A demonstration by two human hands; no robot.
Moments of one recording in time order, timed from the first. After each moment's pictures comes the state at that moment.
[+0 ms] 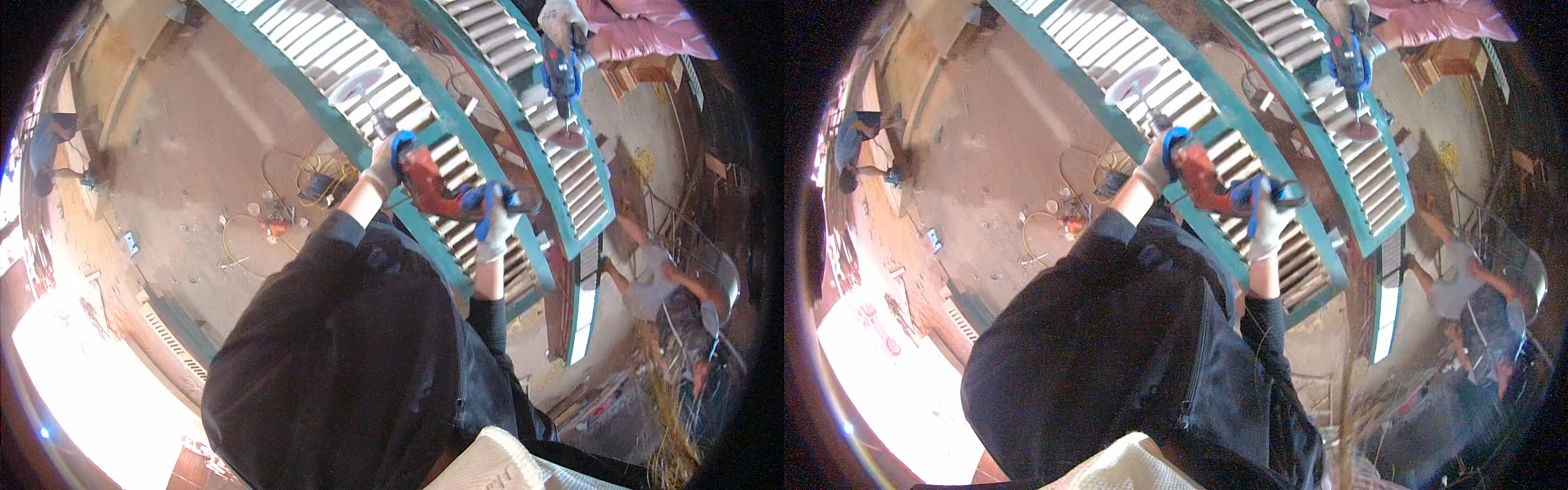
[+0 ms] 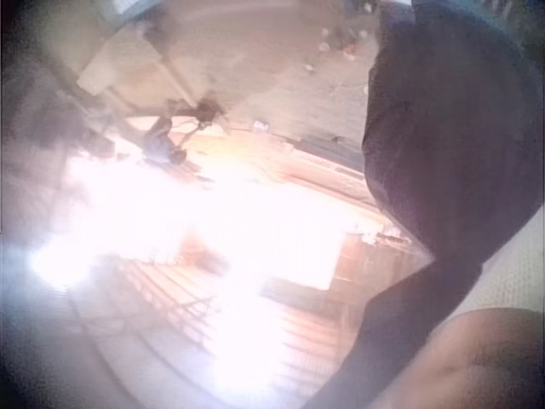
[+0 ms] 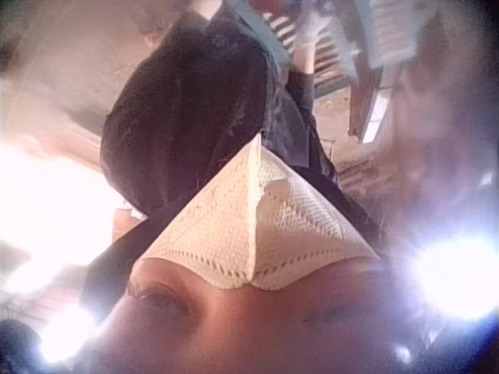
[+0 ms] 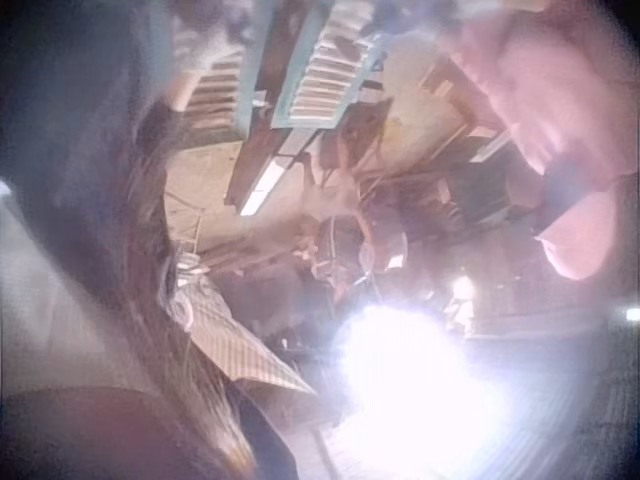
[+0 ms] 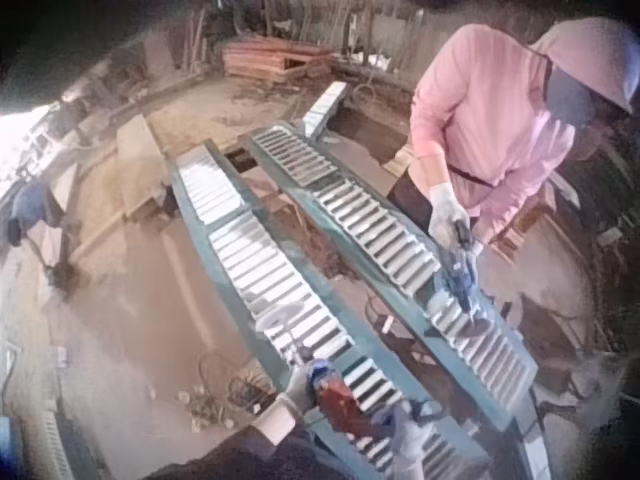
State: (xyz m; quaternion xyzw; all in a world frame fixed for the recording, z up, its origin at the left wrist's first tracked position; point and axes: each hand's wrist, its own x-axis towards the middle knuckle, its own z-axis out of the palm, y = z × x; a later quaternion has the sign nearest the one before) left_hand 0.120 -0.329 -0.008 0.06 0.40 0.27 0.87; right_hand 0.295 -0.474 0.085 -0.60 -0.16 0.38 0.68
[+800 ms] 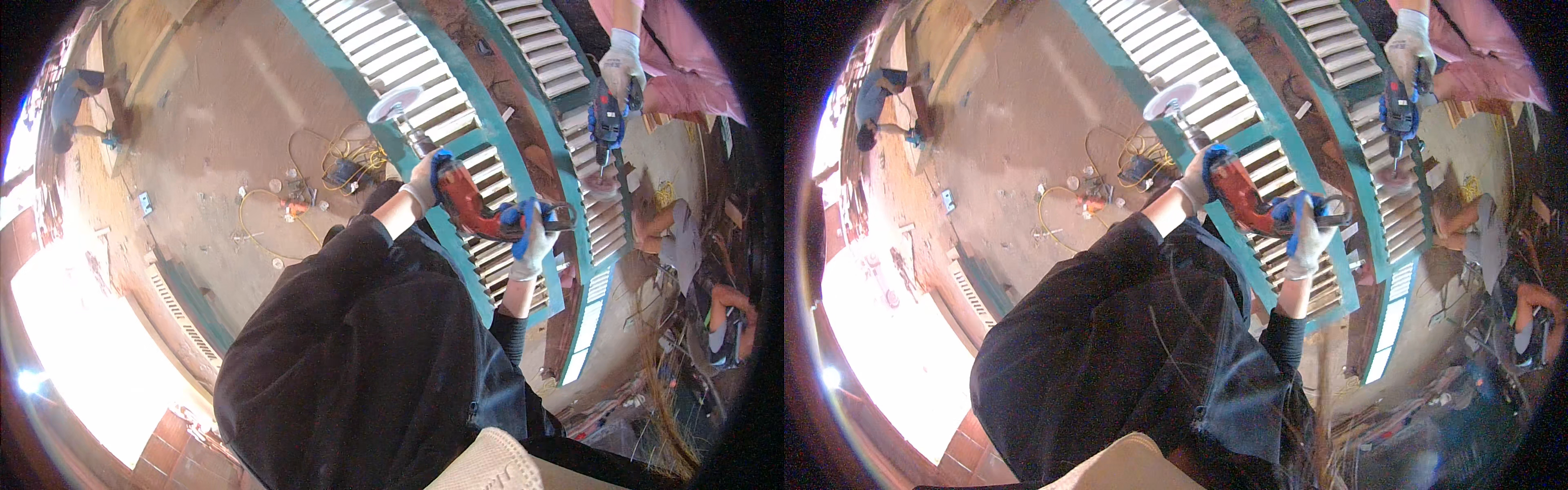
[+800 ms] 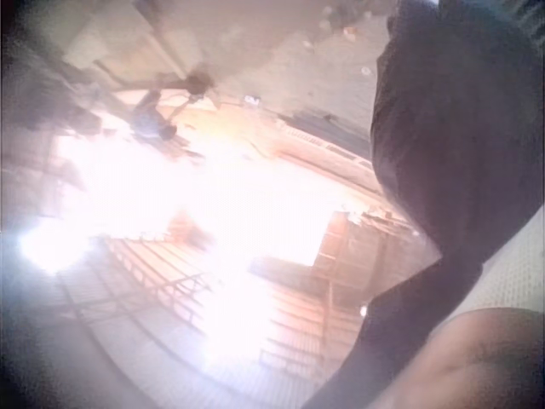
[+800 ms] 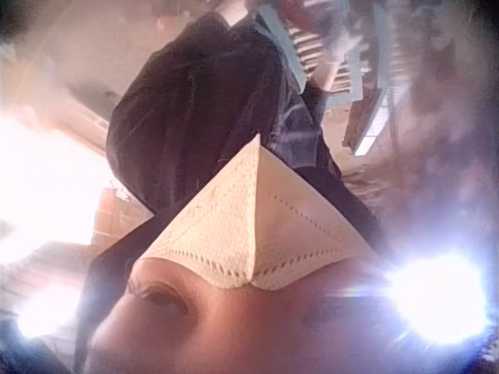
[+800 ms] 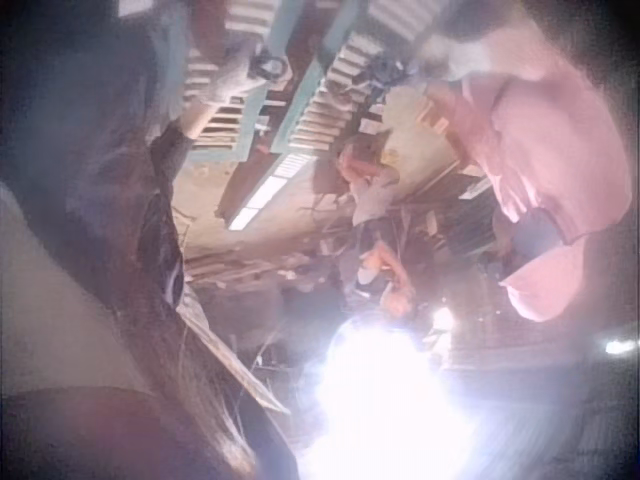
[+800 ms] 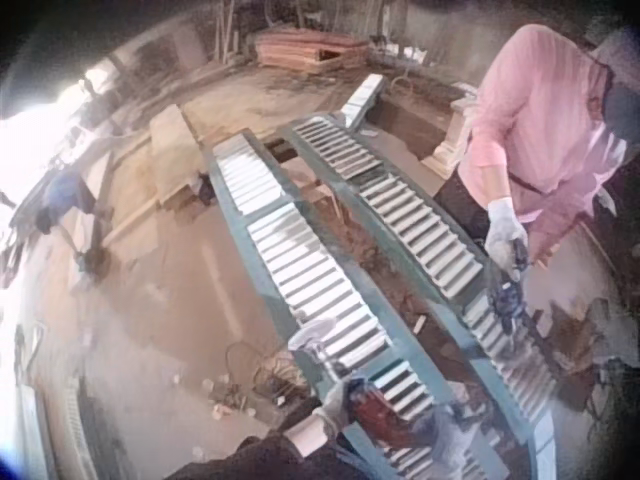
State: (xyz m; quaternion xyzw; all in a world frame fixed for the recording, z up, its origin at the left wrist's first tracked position) left_hand 0.136 -0.366 -0.004 -0.15 0.49 0.29 0.81; right_hand 0.291 -0.457 0.143 -0.59 -0.15 0.42 0.67
